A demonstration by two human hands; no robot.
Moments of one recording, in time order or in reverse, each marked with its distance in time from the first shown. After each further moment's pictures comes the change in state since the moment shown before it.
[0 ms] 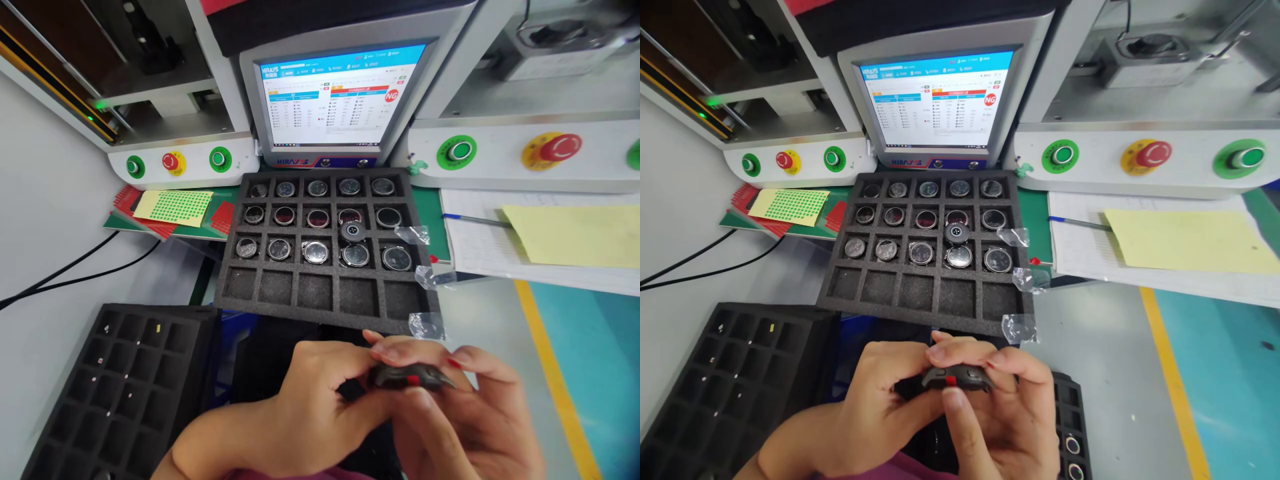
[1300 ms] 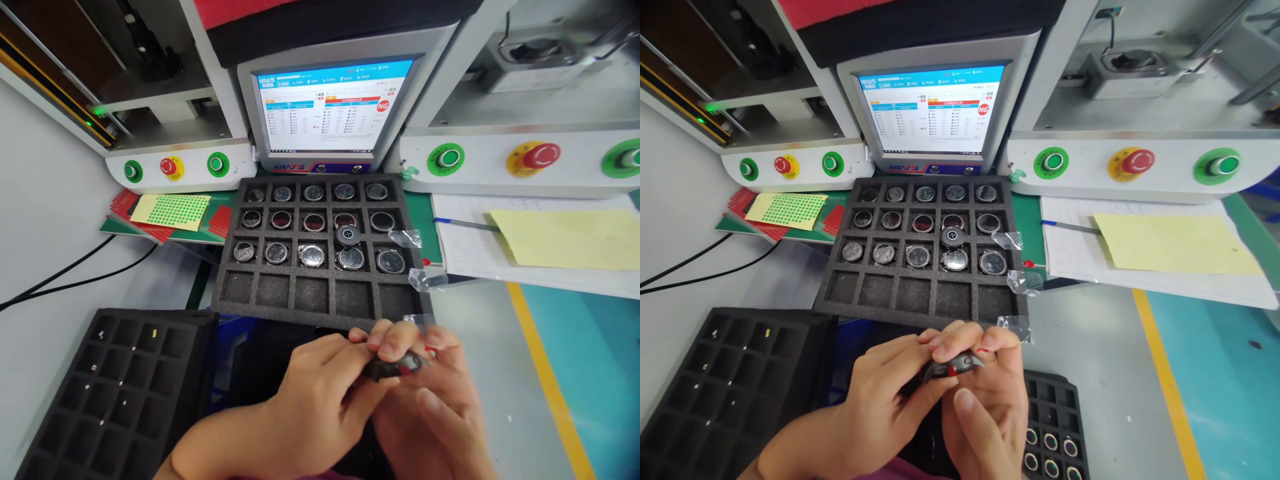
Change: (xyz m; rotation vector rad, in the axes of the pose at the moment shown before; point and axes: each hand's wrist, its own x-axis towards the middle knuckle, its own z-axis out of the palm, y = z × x) left_hand 0.002 -0.004 0.005 0.373 0.213 0.313; right_hand 0.011 0.009 0.010 0.282 -0.039 0.084
